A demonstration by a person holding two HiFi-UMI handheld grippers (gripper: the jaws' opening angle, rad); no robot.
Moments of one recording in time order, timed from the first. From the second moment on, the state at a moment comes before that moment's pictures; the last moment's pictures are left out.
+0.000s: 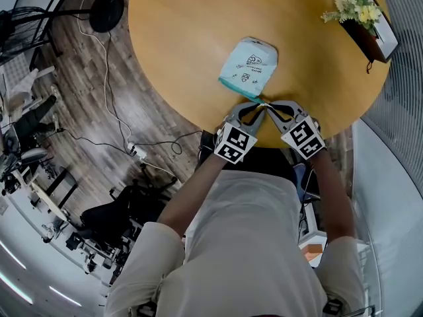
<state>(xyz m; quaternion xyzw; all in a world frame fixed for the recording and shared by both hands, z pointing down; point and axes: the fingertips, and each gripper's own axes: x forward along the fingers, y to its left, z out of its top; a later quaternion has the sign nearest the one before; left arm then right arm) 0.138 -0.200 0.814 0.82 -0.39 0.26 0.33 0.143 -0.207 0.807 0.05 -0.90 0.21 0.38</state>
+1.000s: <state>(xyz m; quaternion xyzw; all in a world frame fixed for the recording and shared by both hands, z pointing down) 0.089 -0.200 0.754 0.83 -0.35 0.27 0.33 0.123 -0.214 0.743 0.06 -0.90 0.20 0.38</state>
